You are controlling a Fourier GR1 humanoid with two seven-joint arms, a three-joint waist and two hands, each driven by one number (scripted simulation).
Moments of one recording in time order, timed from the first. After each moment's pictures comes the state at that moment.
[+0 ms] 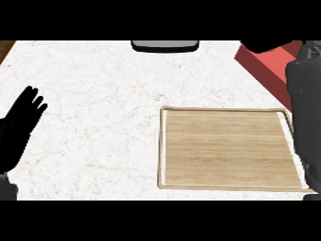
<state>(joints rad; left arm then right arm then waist) -0.06 0.21 0.21 -1.67 0.21 -0.09 0.32 -0.93 -0.21 -0.25 -1.29 1.26 0.27 0.39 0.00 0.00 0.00</state>
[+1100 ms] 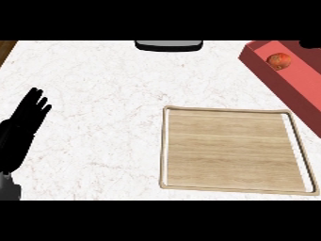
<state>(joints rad) -0.06 0.20 0.21 -1.65 0.20 -0.12 0.29 -1.01 -0.48 -0.37 -0.65 1.19 -0.10 0.08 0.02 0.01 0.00</state>
